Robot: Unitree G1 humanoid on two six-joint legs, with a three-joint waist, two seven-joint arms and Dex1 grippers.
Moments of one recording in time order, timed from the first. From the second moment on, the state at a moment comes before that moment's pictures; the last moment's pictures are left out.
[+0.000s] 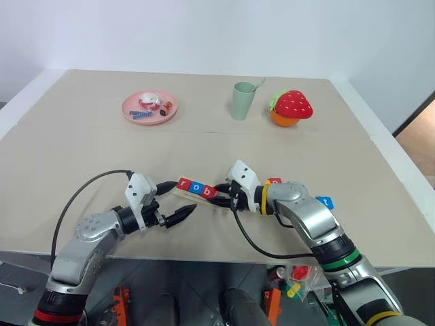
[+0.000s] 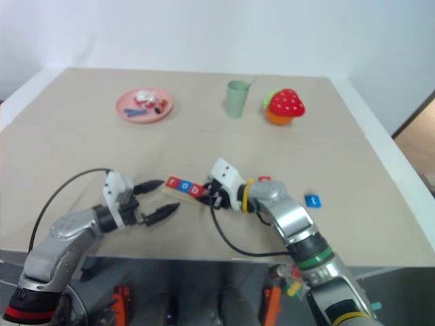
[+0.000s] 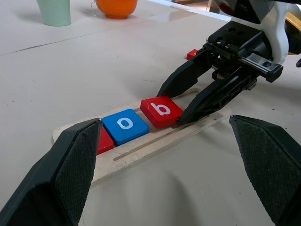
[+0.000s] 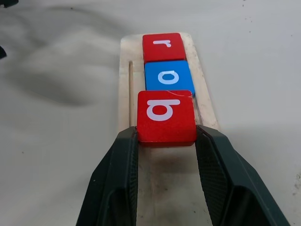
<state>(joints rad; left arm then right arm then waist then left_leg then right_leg) -0.11 0.48 0.00 -0.29 -0.47 0.36 -0.79 -0.57 -0.44 0.35 -0.03 0.19 0.58 0.83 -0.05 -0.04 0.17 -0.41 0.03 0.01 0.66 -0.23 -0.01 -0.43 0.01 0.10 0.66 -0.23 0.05</state>
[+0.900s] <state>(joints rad) -0.10 0.48 -0.01 -0.29 -0.46 0.36 -0.79 -0.61 -0.42 0.35 0.05 0.13 0.51 0.89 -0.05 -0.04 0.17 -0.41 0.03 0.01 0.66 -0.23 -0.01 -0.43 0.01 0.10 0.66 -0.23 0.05</state>
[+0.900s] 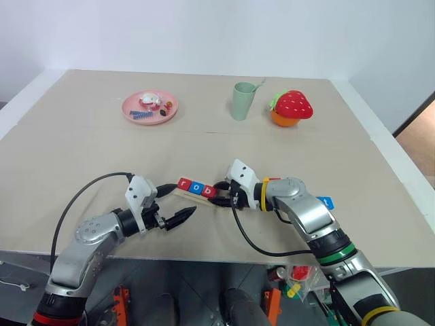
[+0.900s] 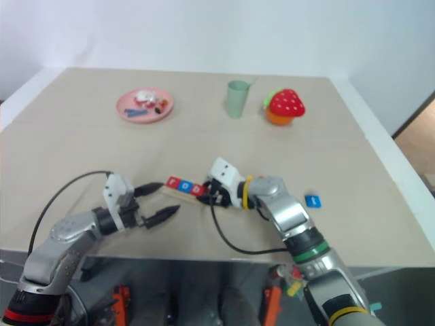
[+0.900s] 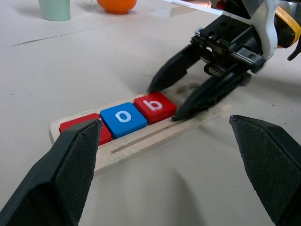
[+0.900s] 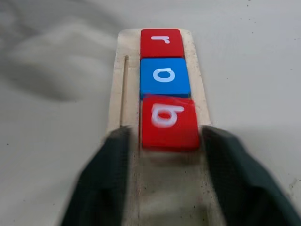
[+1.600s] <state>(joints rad) -0.14 0.51 -0.06 -0.30 -0.45 0.35 -0.88 -0.56 -0.47 0.03 -0.18 0.28 0.73 0.71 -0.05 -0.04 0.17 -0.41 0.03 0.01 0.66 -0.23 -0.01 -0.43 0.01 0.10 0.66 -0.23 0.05</state>
